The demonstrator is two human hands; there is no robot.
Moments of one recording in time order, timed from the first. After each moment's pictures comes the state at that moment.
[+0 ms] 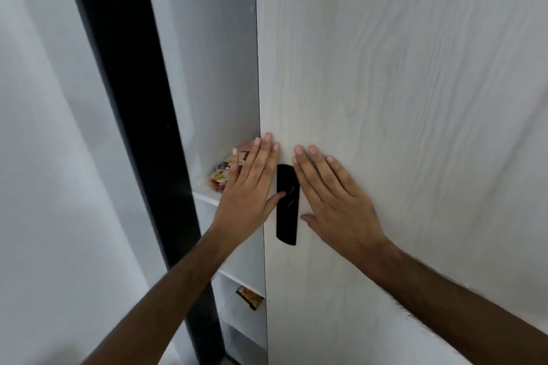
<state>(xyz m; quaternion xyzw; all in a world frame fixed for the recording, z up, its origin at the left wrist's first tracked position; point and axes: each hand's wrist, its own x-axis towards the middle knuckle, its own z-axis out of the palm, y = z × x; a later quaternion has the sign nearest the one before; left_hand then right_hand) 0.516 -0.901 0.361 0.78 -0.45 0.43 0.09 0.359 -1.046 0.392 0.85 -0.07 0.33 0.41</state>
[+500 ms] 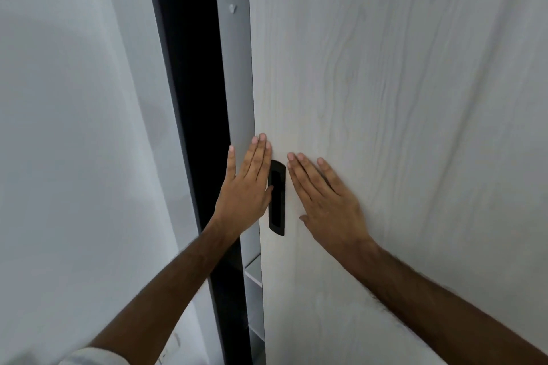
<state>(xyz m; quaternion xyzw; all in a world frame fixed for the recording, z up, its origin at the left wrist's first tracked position) 0.588 -0.842 0.373 0.84 -0.31 0.44 -0.07 0.452 -1.002 0.390 0.86 -0.02 0.32 0.40</state>
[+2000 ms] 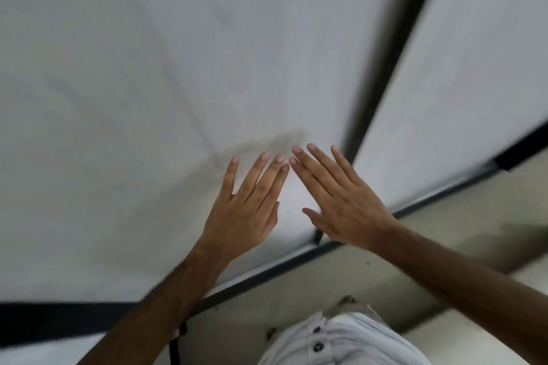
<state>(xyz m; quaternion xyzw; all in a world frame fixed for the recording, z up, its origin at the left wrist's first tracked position) 0.347 -0.988 0.203 0.49 -0.81 0.30 0.11 0.116 -1.036 0.213 0.92 -0.34 0.12 0.14</state>
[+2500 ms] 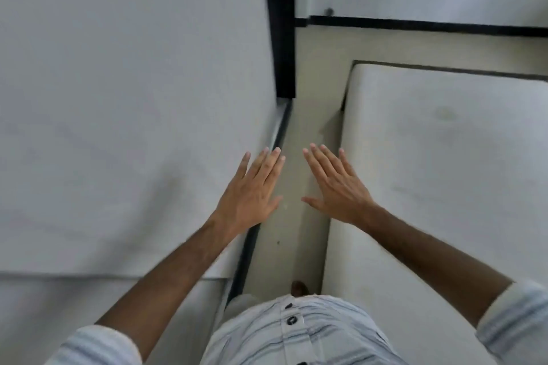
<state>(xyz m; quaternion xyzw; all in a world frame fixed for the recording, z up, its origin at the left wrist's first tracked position) -0.086 -1.110 0.138 0.11 -0.99 0.10 -0.02 -0.266 -0.946 0.110 0.59 -0.81 0.04 -0.02</state>
